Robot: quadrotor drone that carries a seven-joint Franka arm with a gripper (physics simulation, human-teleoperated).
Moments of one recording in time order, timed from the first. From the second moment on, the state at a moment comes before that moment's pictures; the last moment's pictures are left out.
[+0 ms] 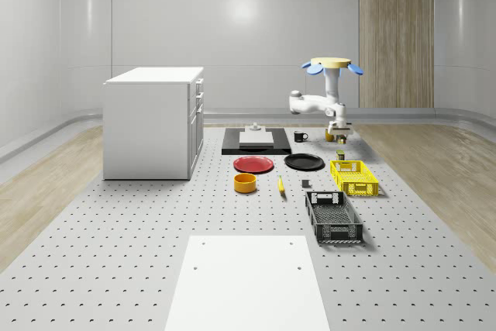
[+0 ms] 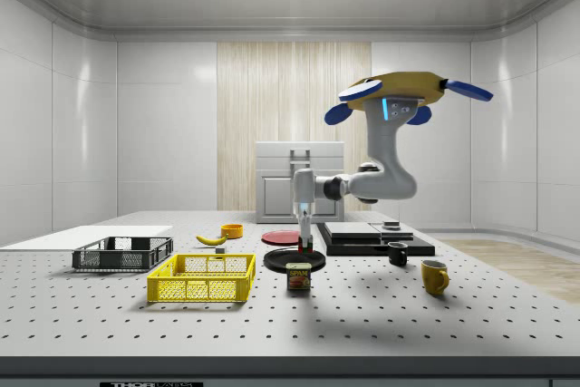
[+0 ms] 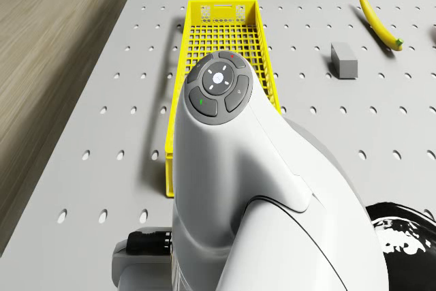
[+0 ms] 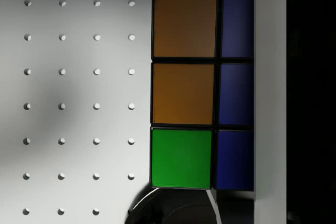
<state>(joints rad) -1.17 -1.56 1.52 -2.88 -1.62 1.57 1.70</state>
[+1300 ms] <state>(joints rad) -1.17 -1.59 1.52 -2.88 -1.60 1.61 1.70</state>
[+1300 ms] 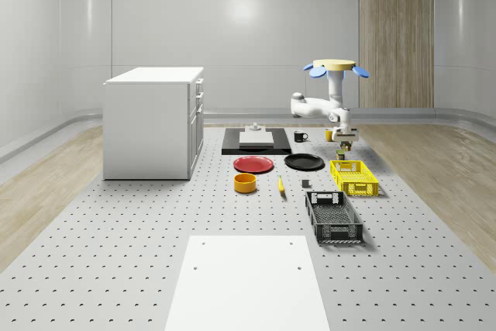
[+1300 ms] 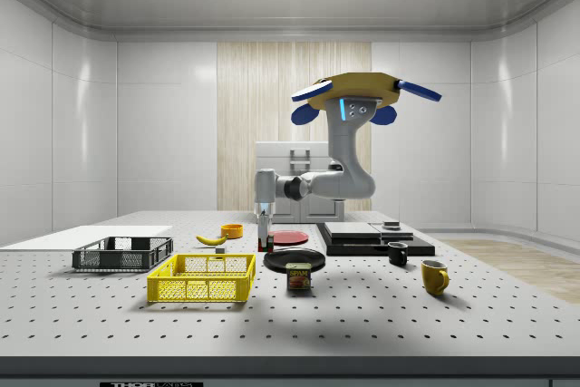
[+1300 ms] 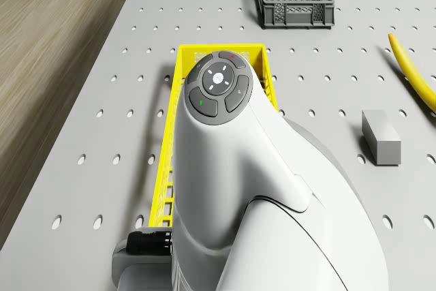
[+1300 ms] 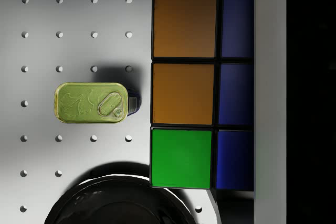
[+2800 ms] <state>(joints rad) -1.17 -1.61 1.53 -2.88 -1.60 1.62 1.70</state>
